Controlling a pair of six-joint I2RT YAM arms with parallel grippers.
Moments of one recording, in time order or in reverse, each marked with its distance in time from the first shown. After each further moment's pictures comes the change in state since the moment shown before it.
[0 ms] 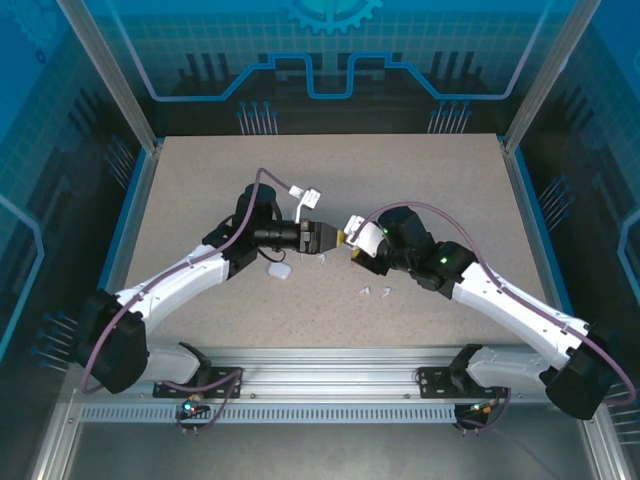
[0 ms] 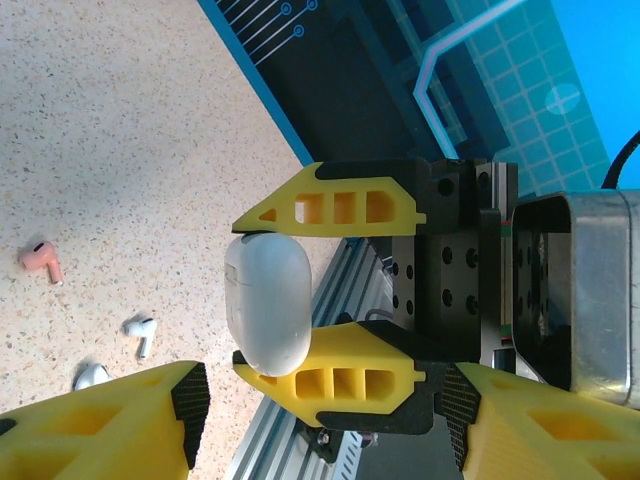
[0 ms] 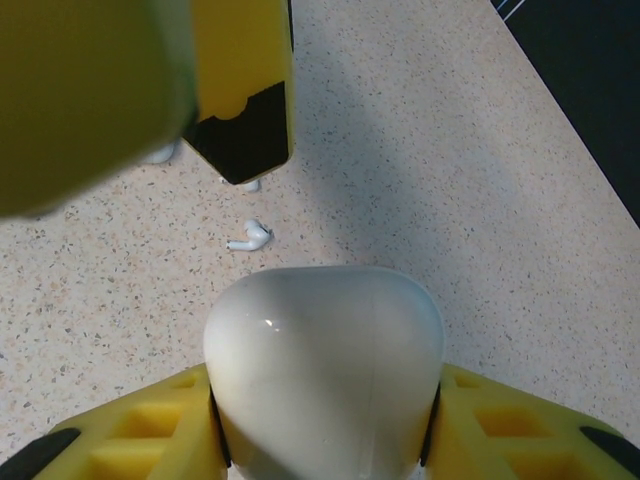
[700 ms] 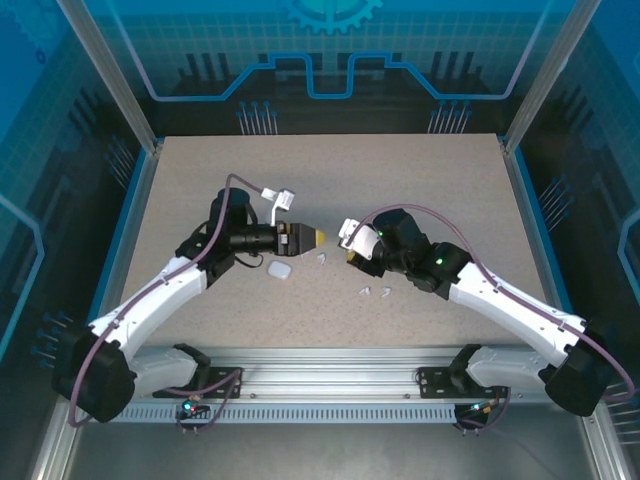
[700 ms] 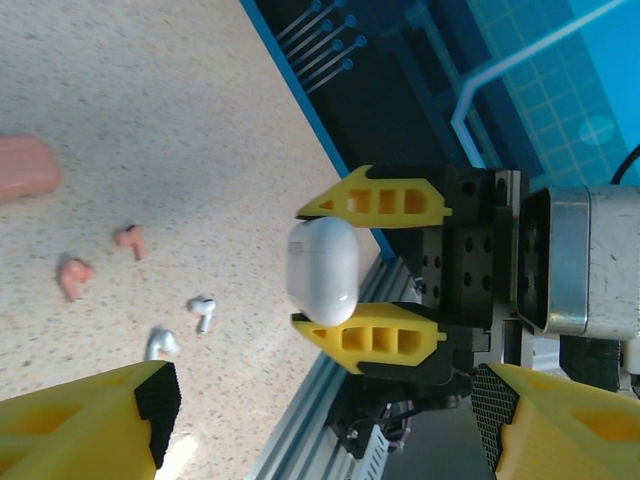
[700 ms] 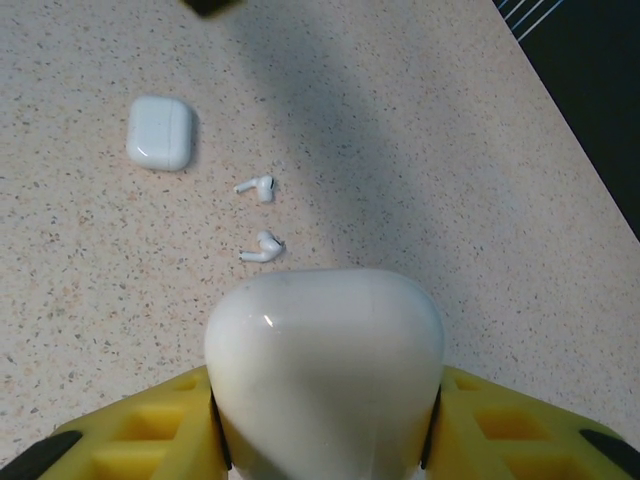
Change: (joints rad) left arm 0.094 -0.156 -0.063 -0.135 -0.025 0.045; right arm 0.028 0.016 0.002 0.013 0.006 -0.020
